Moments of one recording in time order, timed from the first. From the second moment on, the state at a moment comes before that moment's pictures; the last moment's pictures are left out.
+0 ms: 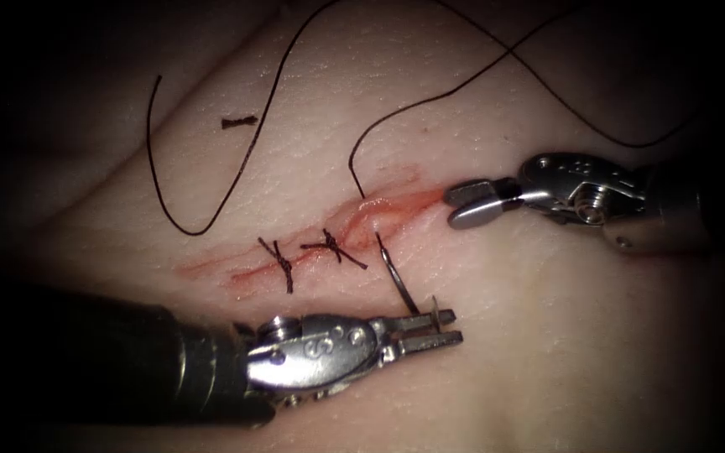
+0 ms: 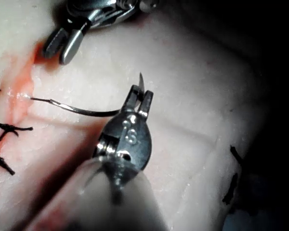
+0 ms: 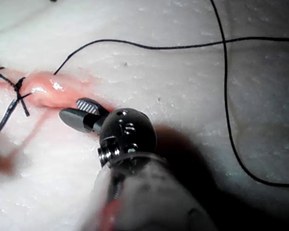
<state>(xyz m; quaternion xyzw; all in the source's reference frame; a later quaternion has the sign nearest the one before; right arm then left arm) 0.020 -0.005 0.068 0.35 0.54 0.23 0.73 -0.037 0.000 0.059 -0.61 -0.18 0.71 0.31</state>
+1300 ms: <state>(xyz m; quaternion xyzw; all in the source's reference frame) 0.022 -0.007 0.060 0.56 0.44 0.43 0.56 -0.038 0.001 0.058 -0.47 0.12 0.87 0.01</state>
